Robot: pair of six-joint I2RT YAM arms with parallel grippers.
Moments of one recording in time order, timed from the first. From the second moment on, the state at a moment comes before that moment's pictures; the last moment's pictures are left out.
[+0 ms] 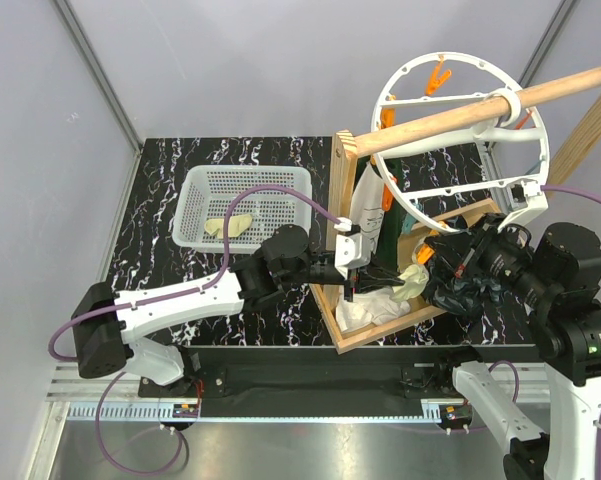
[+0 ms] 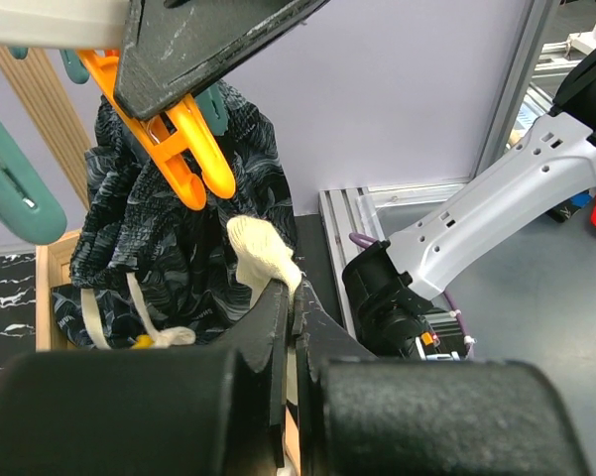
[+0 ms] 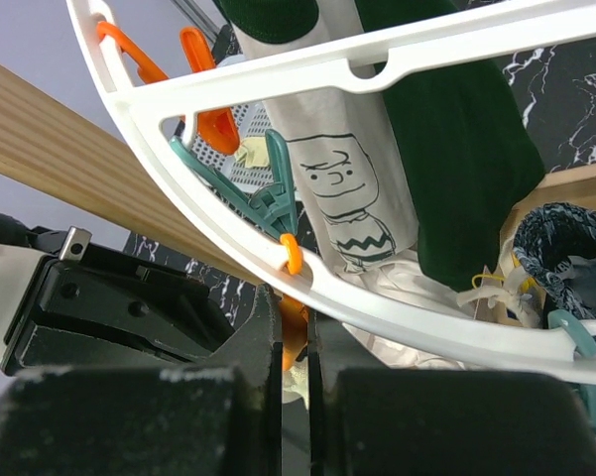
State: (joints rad) left arm -1.15 1.39 1.09 0.41 0.52 -0.01; right arm 0.17 0.72 1.46 -1.02 -0.37 0.43
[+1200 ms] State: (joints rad) left arm -1.13 1.42 1.13 0.47 0.51 0.00; right arm 0.16 0.72 1.45 -1.02 -0.41 0.43
